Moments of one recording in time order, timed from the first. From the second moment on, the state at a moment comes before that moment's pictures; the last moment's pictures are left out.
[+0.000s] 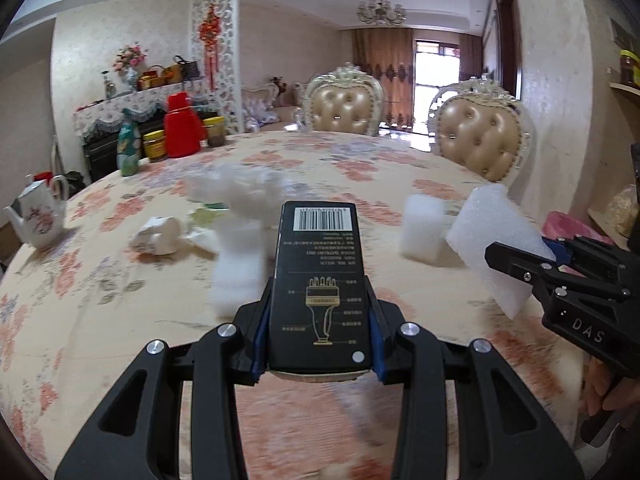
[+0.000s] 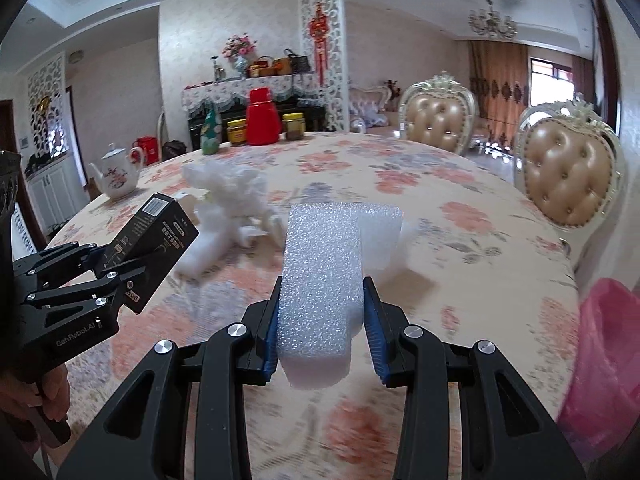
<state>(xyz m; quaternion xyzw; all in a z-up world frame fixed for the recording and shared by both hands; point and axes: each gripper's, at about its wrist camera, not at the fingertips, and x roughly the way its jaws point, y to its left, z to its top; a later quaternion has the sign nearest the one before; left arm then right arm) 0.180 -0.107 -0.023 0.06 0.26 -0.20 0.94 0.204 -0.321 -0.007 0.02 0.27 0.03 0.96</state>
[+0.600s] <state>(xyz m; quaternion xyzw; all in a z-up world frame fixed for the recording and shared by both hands) 0.152 -0.260 -0.029 0.08 0.25 -0.35 0.90 0.129 -0.459 -0.003 0.05 0.23 -0.09 0.97</state>
